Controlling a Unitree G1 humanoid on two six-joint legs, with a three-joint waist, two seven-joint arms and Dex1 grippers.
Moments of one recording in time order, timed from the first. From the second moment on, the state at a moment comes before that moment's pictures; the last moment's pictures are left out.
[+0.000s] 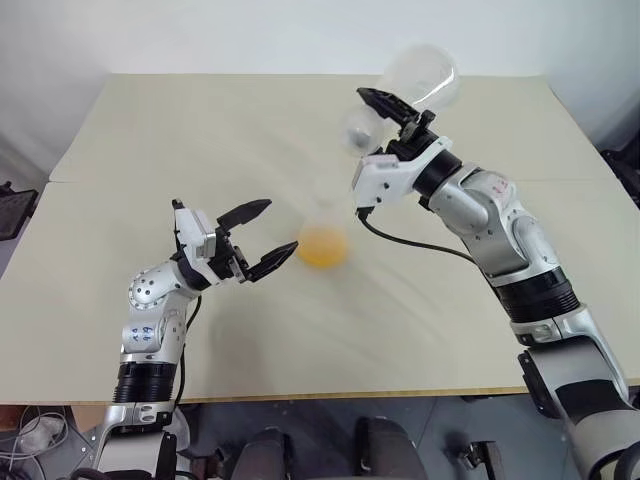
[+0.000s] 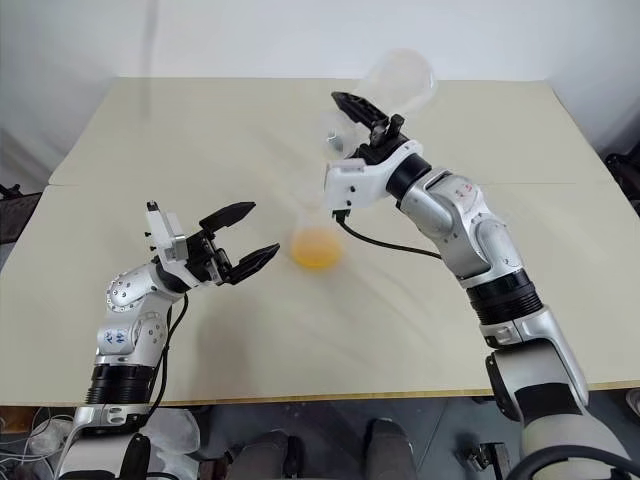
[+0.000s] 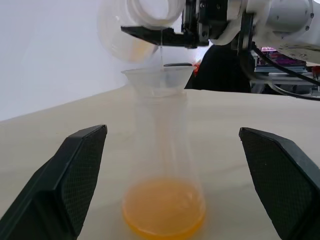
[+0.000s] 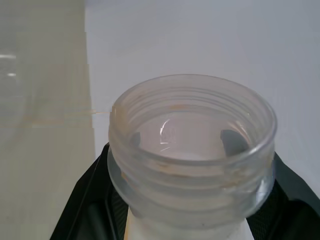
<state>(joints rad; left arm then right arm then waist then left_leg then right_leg) -0.42 0.37 0.13 0.12 -0.47 -0.08 -0.96 -0.90 -0.52 0.23 0.14 -0.54 -0.28 0.28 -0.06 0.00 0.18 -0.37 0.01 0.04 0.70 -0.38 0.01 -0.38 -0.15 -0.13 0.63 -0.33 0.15</state>
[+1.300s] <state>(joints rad) -0.42 0.45 0.14 0.09 -0.49 0.04 -1.02 -0.20 -0.54 -0.64 -0.05 0.54 0.26 0.53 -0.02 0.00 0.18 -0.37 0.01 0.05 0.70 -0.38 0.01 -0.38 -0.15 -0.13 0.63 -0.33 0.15</state>
